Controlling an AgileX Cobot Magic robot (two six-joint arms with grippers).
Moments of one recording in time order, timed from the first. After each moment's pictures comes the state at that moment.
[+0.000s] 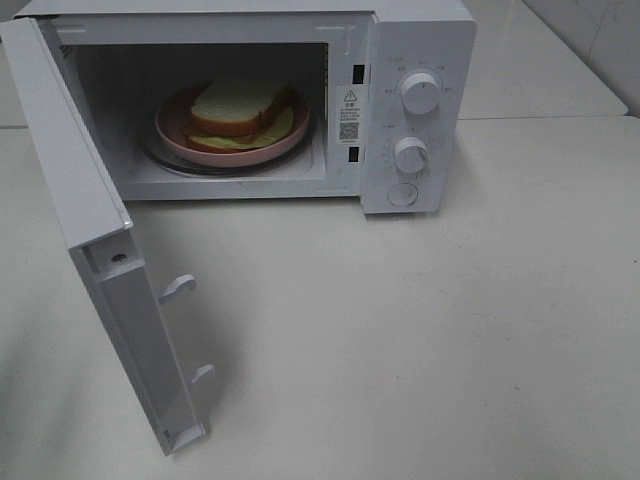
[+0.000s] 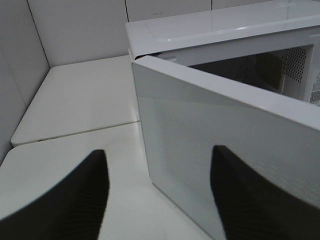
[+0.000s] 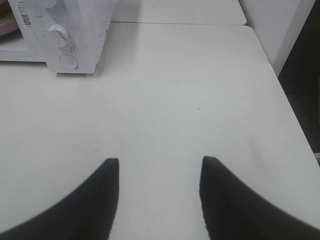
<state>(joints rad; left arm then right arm) -0.19 0.41 -0.25 0.09 0.05 0.05 0.15 0.00 -0.50 -0.17 1.00 0.12</state>
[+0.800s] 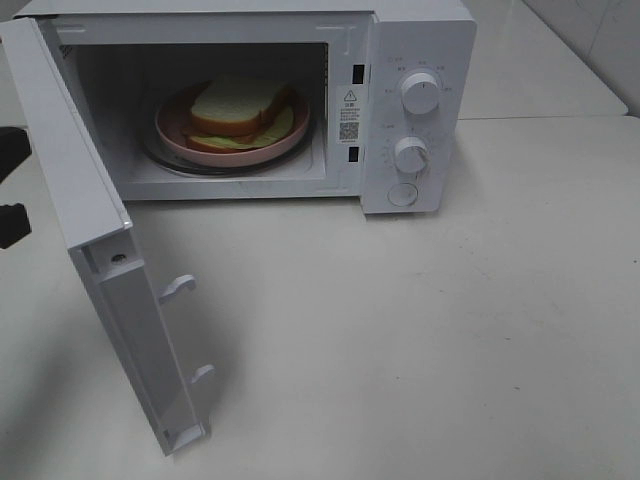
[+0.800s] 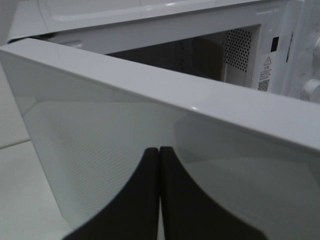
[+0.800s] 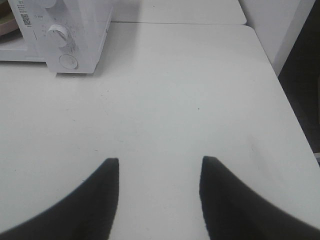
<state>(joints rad) -0.19 1.25 -0.25 0.37 -0.78 -0.15 0.15 0.00 -0.50 -0.17 1.00 0.12</state>
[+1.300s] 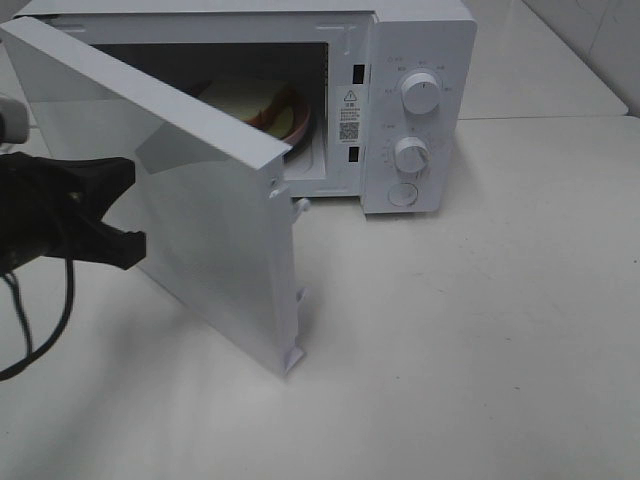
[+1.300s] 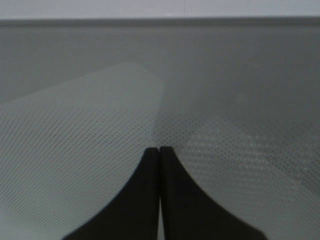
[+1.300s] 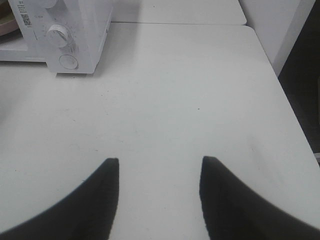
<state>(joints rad) -0.53 1.52 -0.37 -0.04 -0.85 0.14 0.15 0.00 -0.50 -0.17 1.00 0.12</state>
